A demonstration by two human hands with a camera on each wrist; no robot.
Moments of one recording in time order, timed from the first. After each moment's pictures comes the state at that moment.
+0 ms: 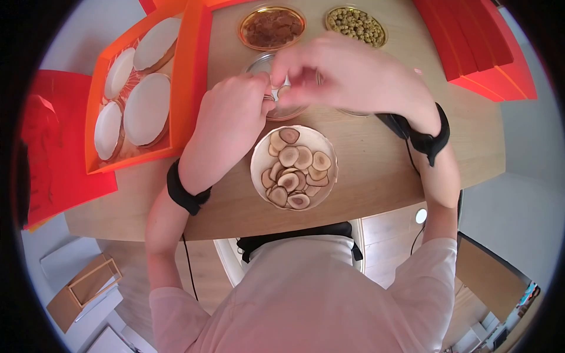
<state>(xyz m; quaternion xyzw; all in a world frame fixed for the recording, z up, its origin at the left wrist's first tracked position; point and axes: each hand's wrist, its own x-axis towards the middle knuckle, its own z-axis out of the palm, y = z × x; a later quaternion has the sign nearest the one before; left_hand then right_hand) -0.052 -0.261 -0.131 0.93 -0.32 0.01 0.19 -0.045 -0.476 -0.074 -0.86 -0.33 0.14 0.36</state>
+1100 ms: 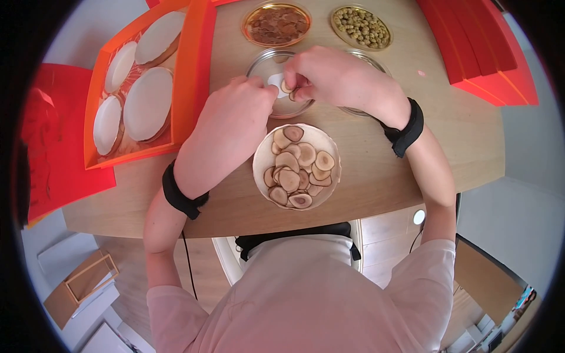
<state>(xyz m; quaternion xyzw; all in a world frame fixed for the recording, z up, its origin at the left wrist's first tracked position) -0.062 -0.254 -0.127 0.92 -0.38 -0.01 0.10 -0.029 -0.467 -0.123 -0.91 -0.27 0.17 0.25</state>
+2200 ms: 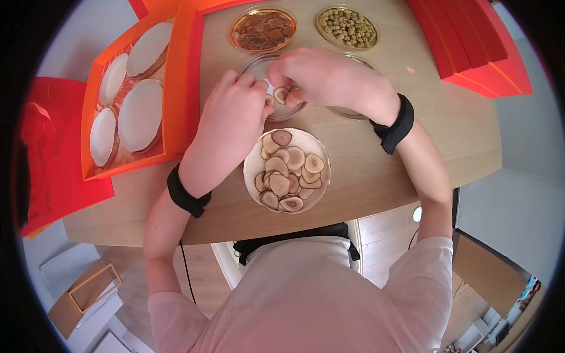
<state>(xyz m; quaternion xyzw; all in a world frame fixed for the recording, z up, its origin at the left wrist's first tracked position) -0.055 -0.267 -0.139 0.93 -0.35 0.03 0.13 -0.025 -0.473 -0.124 -0.91 -0.29 0.17 0.23</state>
